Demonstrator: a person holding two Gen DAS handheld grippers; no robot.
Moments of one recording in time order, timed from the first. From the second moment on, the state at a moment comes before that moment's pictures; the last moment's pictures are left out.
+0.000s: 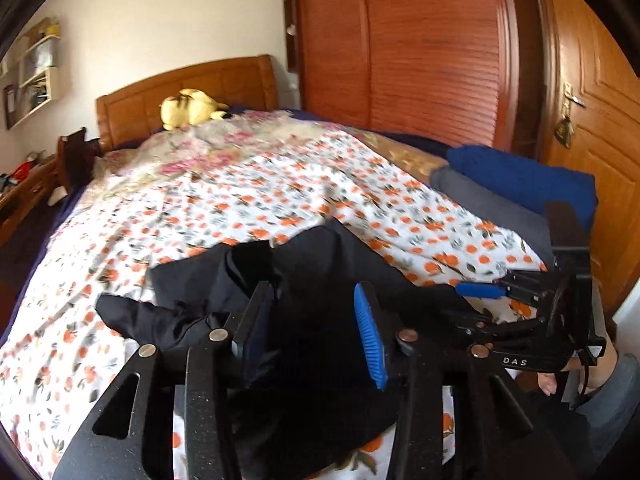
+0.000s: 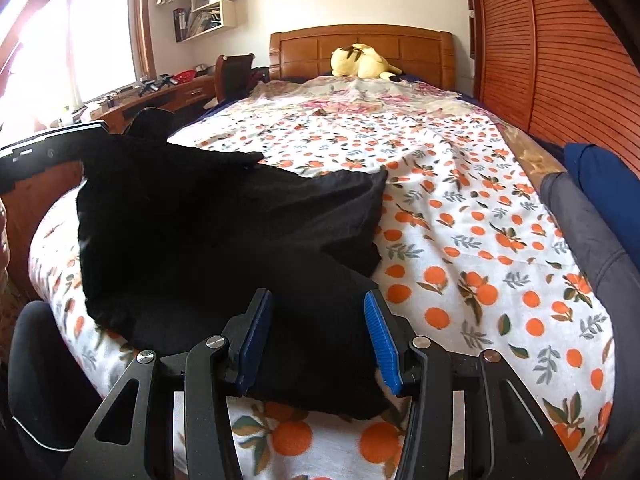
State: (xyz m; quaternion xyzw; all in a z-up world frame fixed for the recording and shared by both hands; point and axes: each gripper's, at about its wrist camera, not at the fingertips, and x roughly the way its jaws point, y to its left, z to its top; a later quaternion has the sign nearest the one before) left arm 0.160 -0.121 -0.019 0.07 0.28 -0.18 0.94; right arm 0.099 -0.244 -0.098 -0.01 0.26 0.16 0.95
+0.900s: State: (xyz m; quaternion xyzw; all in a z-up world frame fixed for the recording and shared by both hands) left arm 0.066 0.140 -0.047 -0.05 0.27 0.01 0.96; right arm 0.140 -0.016 -0.053 -0.09 0.24 0.35 0.90
